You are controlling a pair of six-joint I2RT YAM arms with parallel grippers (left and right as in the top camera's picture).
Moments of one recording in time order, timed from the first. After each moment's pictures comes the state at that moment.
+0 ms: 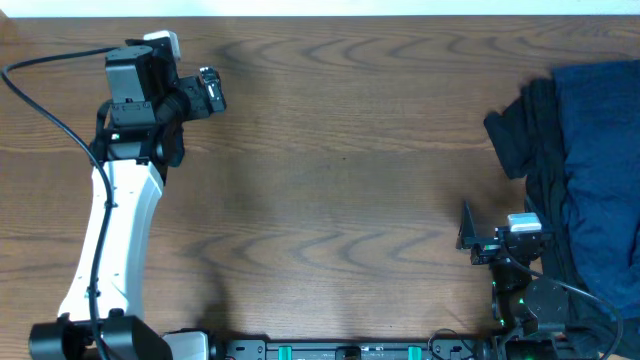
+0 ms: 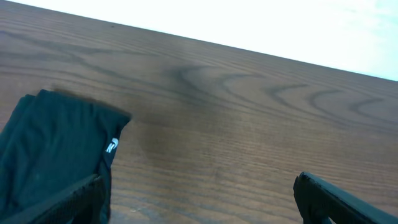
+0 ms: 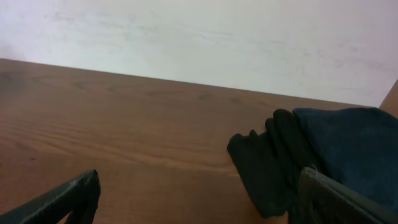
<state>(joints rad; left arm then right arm) 0.06 1.46 1.22 -0.40 0.14 -0.18 0.03 0.01 0.01 -0.07 -0.03 -0.09</state>
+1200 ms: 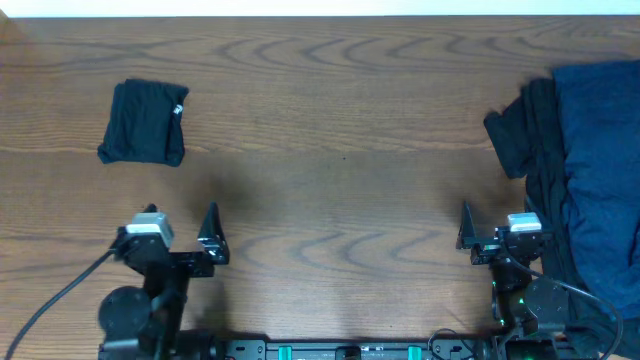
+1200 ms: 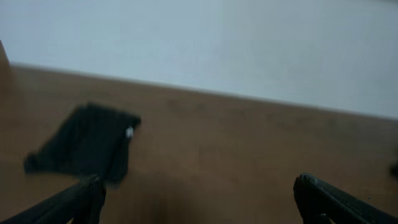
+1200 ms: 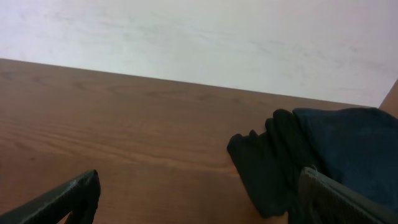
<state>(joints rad) 0.06 0.14 0.45 -0.51 0.14 -0.18 0.03 0.01 0.01 -0.07 -0.03 -0.09</state>
